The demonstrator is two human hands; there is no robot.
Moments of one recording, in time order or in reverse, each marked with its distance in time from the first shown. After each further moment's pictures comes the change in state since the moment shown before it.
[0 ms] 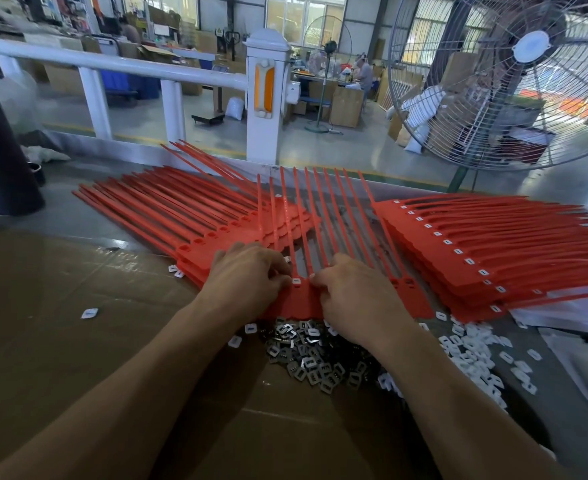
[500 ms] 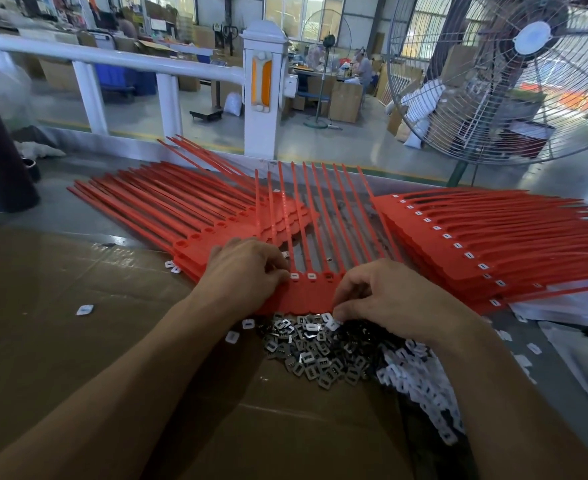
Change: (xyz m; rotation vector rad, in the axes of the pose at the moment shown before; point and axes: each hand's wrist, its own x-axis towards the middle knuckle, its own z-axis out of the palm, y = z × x) left_hand 0.002 0.000 0.000 -0.041 0.014 -0.004; right_hand -0.016 0.043 -0.023 0.482 -0.235 0.113
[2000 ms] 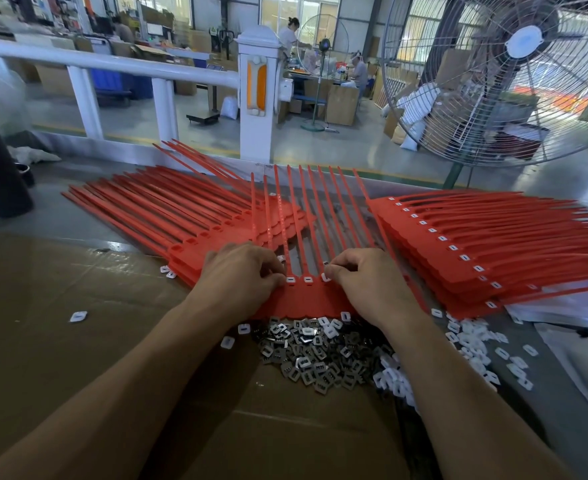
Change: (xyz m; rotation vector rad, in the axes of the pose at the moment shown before) left_hand 0.003 -0.005 0.004 0.002 -0.015 0.002; right_hand 0.040 0.007 0.029 0.190 0.400 0.065
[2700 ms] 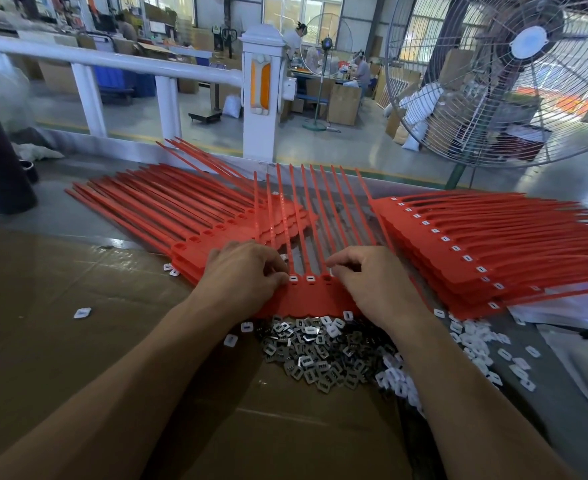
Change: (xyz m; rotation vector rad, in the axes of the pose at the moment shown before) left_hand -0.002 0.001 -0.002 -0.012 -0.003 -0.022; right_hand -0.003 0.000 -0.003 -0.022 -0.004 -0.094
